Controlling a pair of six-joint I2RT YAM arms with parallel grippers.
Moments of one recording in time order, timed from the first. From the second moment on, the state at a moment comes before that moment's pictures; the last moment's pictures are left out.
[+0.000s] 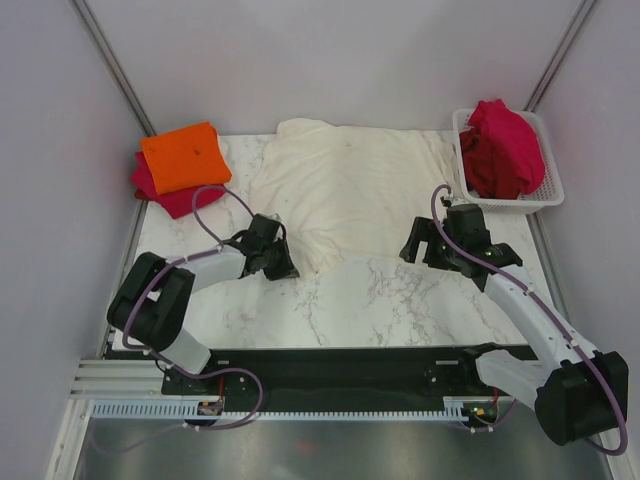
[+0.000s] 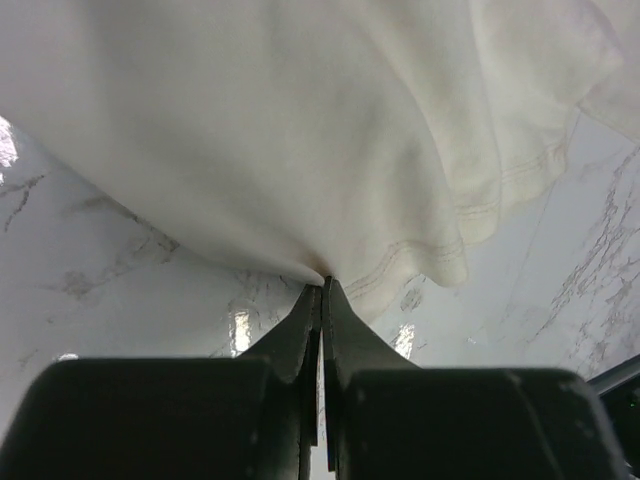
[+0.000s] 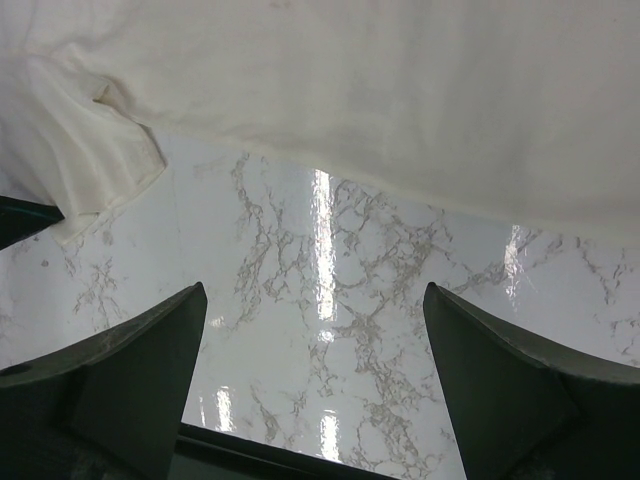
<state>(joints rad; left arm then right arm) -0.48 1.57 0.74 -0.15 0.16 -0.72 0.26 1.06 0.77 -0.53 -0.10 0.46</state>
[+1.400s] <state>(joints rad) -0.66 0.61 0.44 -0.75 0.16 -1.05 0.24 0.88 0.60 -0.58 0.24 0.79</state>
